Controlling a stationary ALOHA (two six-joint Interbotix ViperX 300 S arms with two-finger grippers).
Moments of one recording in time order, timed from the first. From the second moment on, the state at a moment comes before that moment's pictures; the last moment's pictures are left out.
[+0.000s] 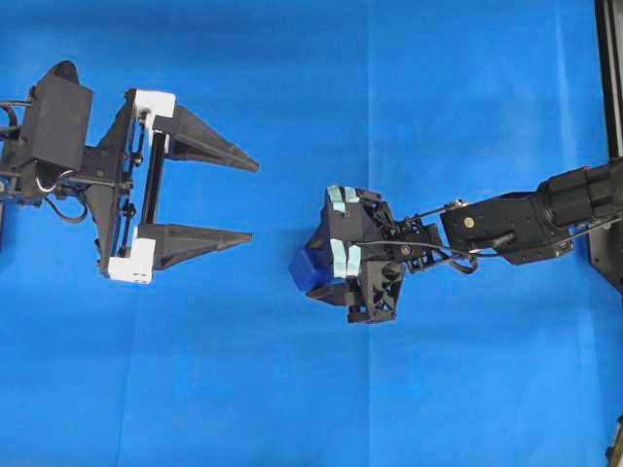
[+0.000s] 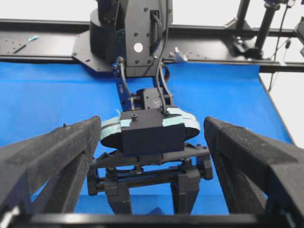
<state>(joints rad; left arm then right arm) -0.07 -0.40 0.81 0.02 -0.34 -0.07 0.10 0.22 0.69 -0.26 -0.24 0.51</state>
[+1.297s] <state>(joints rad) -0.07 -0.40 0.81 0.02 -0.34 -0.07 0.11 0.17 0.65 -0.22 -0.13 0.51</state>
